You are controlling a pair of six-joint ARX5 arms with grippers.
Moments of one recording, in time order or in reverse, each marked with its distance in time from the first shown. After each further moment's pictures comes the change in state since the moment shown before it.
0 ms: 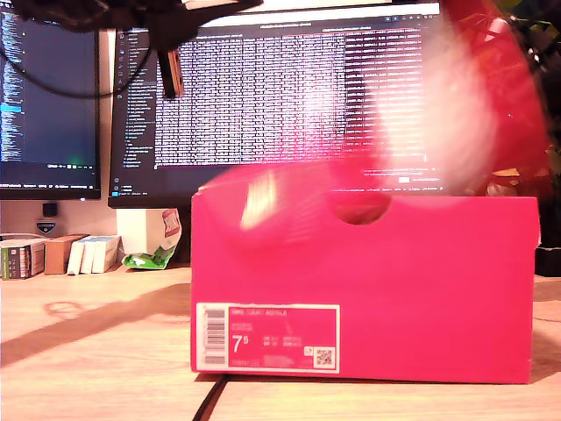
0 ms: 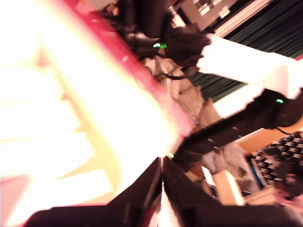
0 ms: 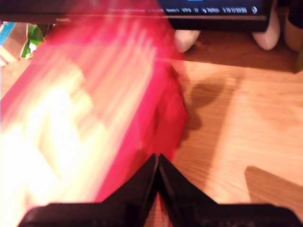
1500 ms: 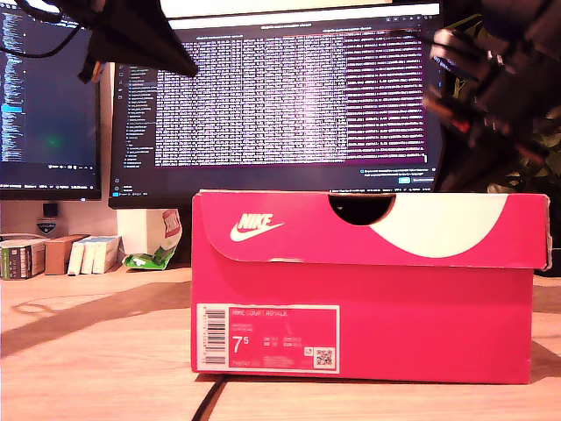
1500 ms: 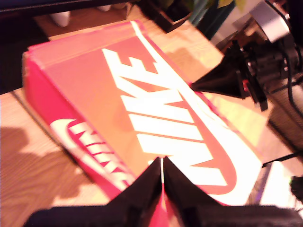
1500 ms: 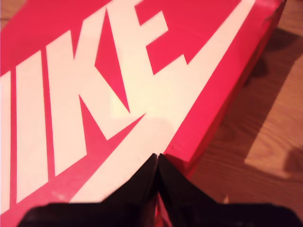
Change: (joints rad) left arm 0.051 -0.044 0.034 -0.357 -0.569 0.281; right arm 0.164 0.012 -0.013 -0.185 0.028 -0.150
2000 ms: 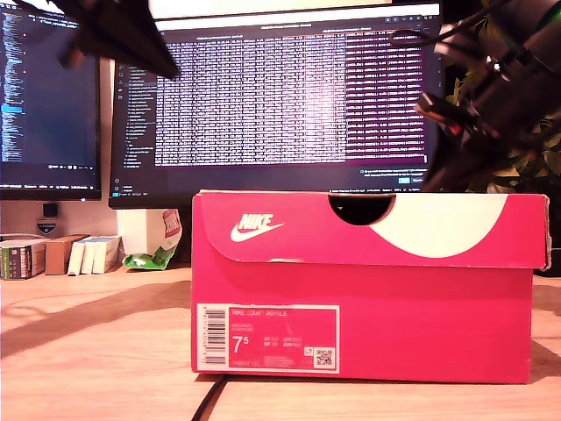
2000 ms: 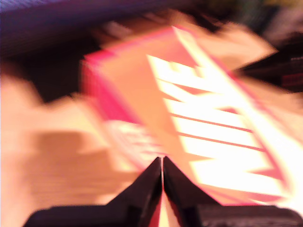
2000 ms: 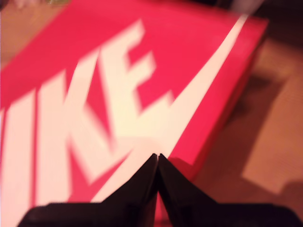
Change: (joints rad) left arm 0.000 -0.095 0.000 0.037 -0.305 0.026; right arm 0.001 -0.060 -0.056 0.271 0.108 0.064
